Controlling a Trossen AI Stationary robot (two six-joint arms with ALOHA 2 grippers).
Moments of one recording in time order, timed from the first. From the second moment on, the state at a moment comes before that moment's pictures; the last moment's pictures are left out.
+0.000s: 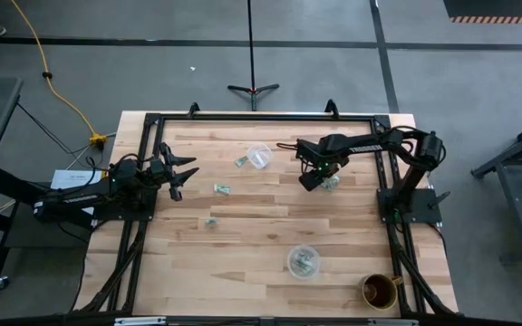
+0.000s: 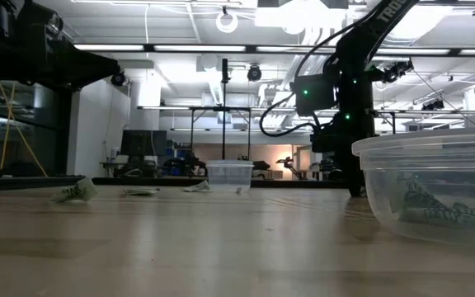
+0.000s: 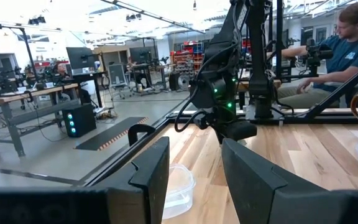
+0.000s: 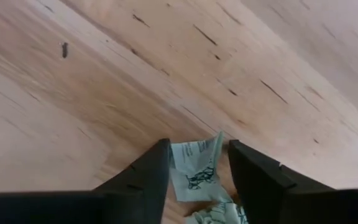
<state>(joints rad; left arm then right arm) 0.22 0.01 0.01 0.12 -0.10 0.13 -0.38 1.75 0.97 -0.78 0.02 0.56</state>
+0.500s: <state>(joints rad) 0.22 0.01 0.01 0.12 -0.10 0.13 -0.38 1.76 0.99 -0.77 -0.02 0.56</state>
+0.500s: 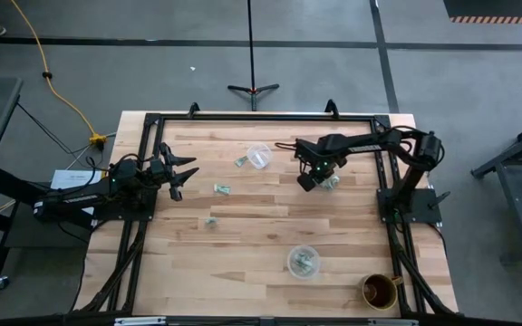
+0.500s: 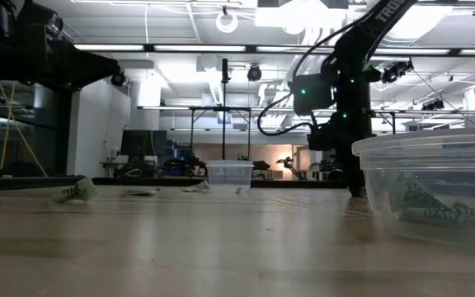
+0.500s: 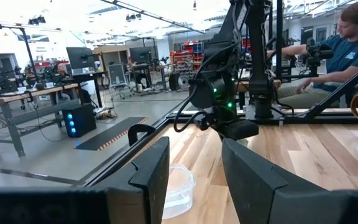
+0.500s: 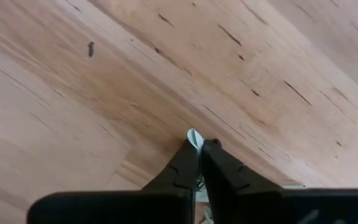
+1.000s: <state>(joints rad) 0.22 0.01 0.01 0.12 -0.10 0.13 -0.32 1.76 1.13 -0.04 -0.09 0.28</state>
